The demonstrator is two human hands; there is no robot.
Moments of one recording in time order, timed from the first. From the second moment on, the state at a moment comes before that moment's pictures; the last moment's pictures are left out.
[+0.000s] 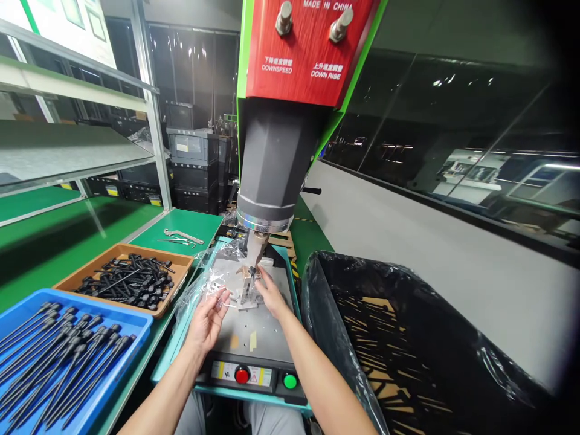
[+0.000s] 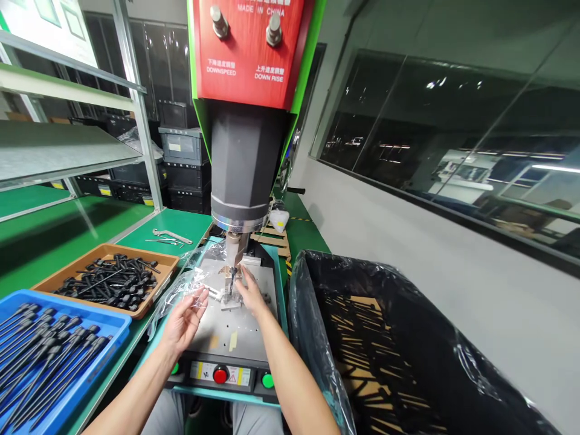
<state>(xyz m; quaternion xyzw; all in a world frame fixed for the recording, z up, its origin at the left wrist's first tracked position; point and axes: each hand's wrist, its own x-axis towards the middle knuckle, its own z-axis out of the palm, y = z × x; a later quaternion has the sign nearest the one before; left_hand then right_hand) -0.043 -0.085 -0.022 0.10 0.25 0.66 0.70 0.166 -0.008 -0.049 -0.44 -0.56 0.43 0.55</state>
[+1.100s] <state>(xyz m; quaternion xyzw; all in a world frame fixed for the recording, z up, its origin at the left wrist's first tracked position) -0.044 -0.047 0.055 0.18 0.20 0.64 0.72 0.233 0.006 0.066 -0.33 -0.22 0.43 0.81</state>
